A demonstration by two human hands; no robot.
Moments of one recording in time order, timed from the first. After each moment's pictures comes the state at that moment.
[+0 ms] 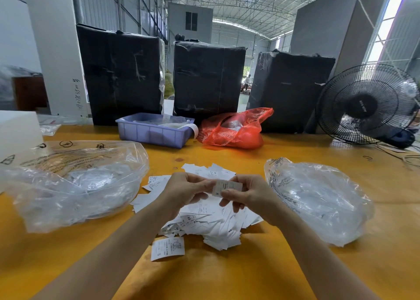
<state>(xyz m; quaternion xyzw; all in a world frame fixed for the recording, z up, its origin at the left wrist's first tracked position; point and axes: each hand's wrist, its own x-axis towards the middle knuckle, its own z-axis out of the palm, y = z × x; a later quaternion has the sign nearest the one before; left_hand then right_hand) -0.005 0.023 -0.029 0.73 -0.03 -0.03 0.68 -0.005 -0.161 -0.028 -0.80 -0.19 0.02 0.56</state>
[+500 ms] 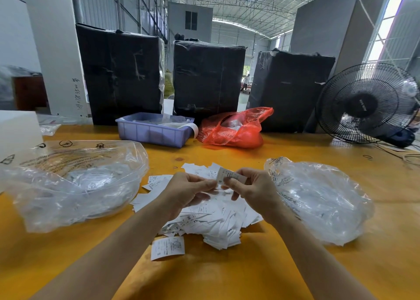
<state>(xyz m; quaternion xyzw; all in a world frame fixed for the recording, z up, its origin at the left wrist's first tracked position) -0.005 0.021 -0.030 0.71 -0.03 -0.07 0.70 -0.008 -0.155 -0.026 -0.78 -0.19 -0.11 0.58</state>
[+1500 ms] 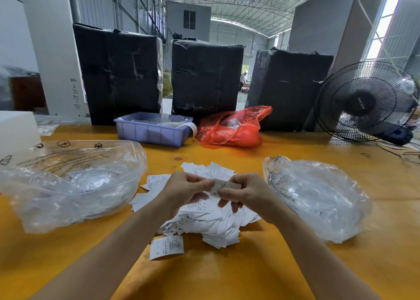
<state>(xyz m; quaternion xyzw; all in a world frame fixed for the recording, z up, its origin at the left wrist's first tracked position) -0.004 0.022 -0.032 0.72 -0.04 -0.04 0.69 -0.004 -0.161 -0.029 -0.80 -0.21 0.03 0.56</state>
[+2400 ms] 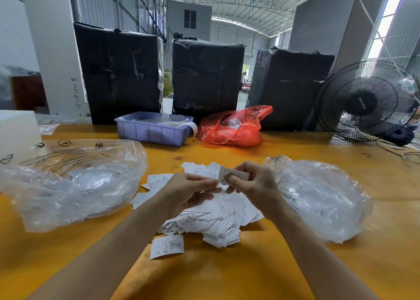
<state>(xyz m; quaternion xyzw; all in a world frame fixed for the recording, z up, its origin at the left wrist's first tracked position) -0.004 0.024 -0.030 0.66 -0.03 -0.13 0.74 -0.003 -0.159 -0.027 -0.75 -0.21 -0.14 0.61</state>
